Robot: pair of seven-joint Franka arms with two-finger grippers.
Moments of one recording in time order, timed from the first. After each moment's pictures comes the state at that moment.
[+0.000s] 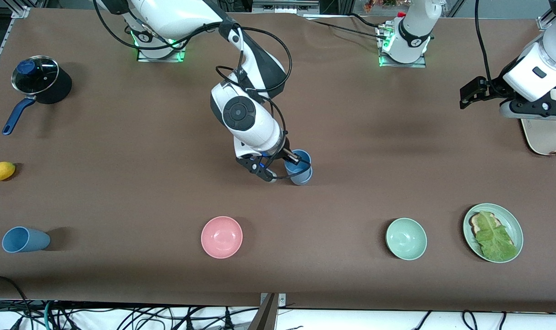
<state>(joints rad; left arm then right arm) 0.00 -0.05 -0.07 -1.69 0.00 1.55 -0.03 0.69 0.79 0.02 -1.15 0.29 2.07 1.19</state>
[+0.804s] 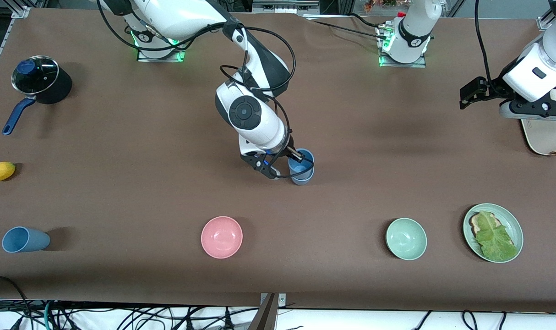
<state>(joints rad) 0.00 -0.05 -0.07 -1.69 0.00 1.55 -0.03 0.70 0.80 0.03 -1.15 0.30 2.07 1.23</state>
